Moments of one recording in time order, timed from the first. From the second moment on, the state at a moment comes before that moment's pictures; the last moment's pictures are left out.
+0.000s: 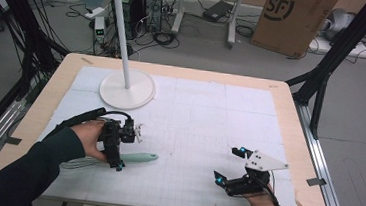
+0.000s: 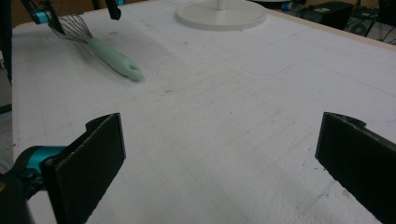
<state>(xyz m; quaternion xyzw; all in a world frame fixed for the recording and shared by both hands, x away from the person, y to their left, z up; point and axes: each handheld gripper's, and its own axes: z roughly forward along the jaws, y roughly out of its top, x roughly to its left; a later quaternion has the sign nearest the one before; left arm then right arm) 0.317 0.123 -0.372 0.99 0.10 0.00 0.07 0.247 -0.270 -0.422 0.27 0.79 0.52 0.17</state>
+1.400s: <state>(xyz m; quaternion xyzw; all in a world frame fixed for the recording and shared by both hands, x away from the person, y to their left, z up) 0.327 0.109 -0.402 0.99 0.10 -0.04 0.01 0.245 -0.275 -0.421 0.27 0.79 0.53 0.17</state>
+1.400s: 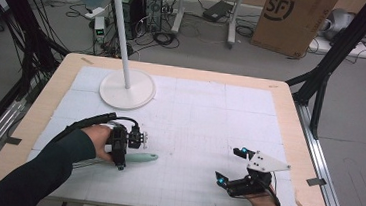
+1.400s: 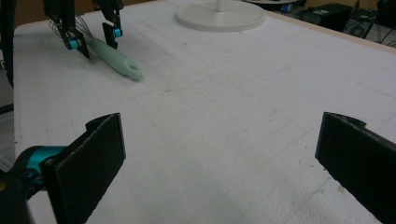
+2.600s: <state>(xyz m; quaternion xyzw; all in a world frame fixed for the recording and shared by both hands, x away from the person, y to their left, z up) 0.318 0.102 -0.410 0.99 0.10 -0.01 -0.02 0.243 -0.276 -0.421 0.27 0.79 0.53 0.17</state>
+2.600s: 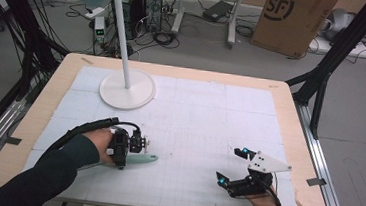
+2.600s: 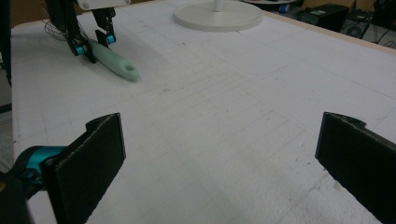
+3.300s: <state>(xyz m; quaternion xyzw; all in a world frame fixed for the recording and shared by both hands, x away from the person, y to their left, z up) 0.317 0.110 -0.405 0.99 0.12 -0.01 0.01 0.243 -0.279 -0.421 0.27 0.79 0.52 0.17</state>
